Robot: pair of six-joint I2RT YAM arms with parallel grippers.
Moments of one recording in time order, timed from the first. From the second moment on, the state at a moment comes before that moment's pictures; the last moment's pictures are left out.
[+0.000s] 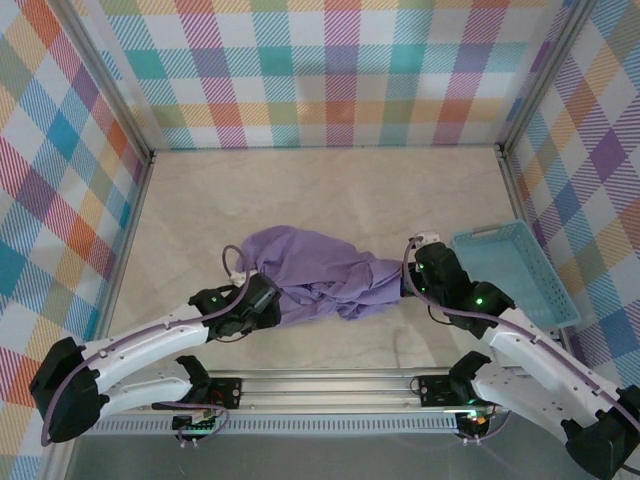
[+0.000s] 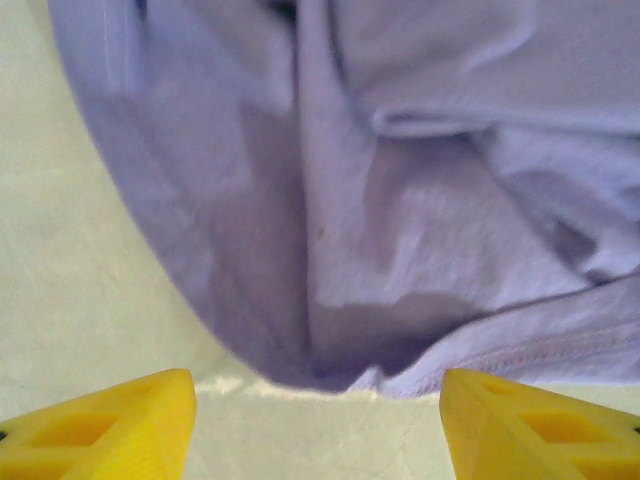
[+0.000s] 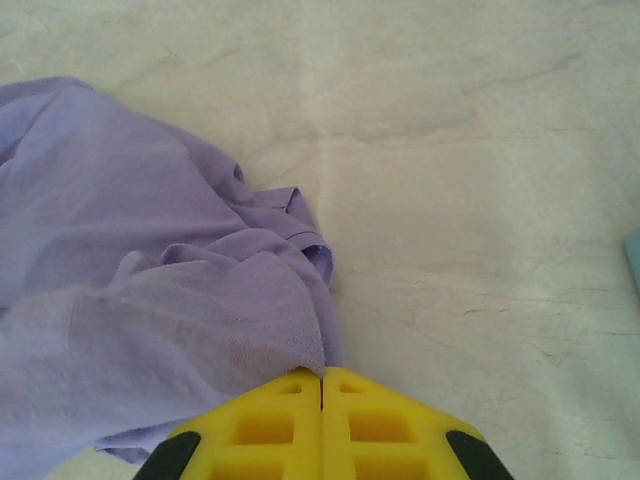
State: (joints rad) left arm -0.85 1.03 0.58 -0.74 -0.23 -0.99; right arm 0.67 0.82 0.70 -0.63 0.25 0.40
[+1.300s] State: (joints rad) left arm -0.73 1.20 0.56 -0.52 -0.22 -1.10; right arm 0.62 0.83 0.72 -0.63 0.18 0.40
